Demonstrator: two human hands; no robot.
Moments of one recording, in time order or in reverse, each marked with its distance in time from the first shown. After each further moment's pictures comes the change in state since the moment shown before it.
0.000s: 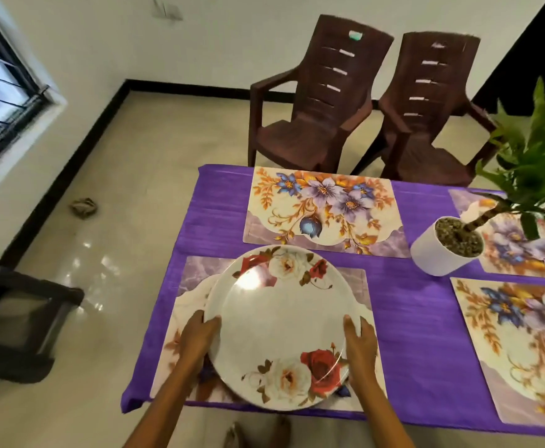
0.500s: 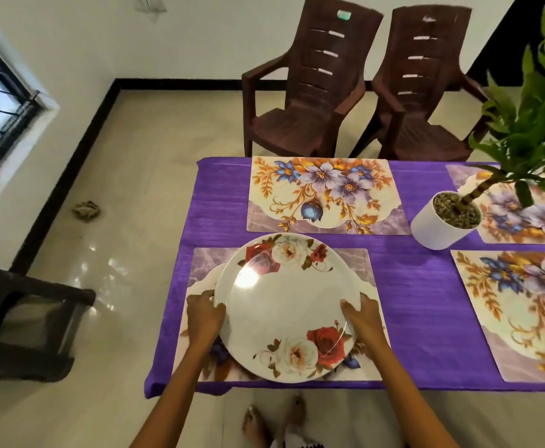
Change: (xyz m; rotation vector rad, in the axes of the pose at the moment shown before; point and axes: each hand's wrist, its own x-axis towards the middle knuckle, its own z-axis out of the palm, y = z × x) left_hand 0.010 -0.002 -0.007 0.282 0.089 0.132; right_hand 0.017 0.013 -0.005 -0.252 -0.137 -0.043
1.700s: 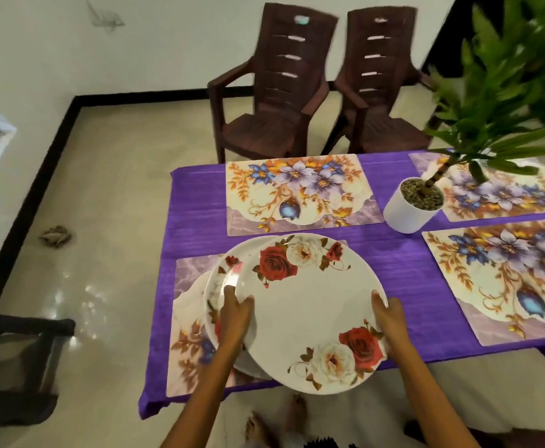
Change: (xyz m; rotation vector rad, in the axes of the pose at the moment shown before) left_hand -0.040 0.046 0.023 -0.175 -0.233 0.003; right_hand -0.020 0.009 -0.053 0.224 0.219 0.224
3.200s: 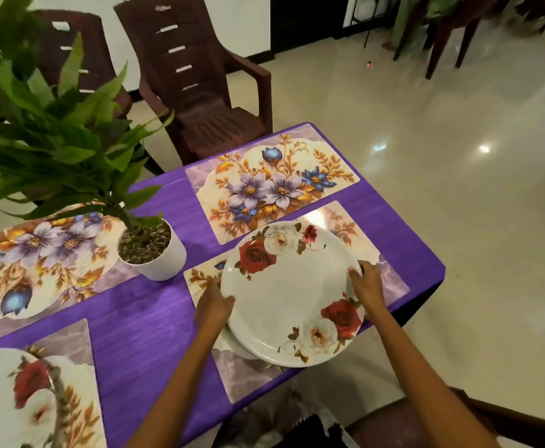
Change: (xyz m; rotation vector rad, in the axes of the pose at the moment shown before) left_hand -0.039 0.189 0.495 0.613 -0.206 0.200; right_hand 0.322 0.052 -0.408 -0.121 0.202 -0.082
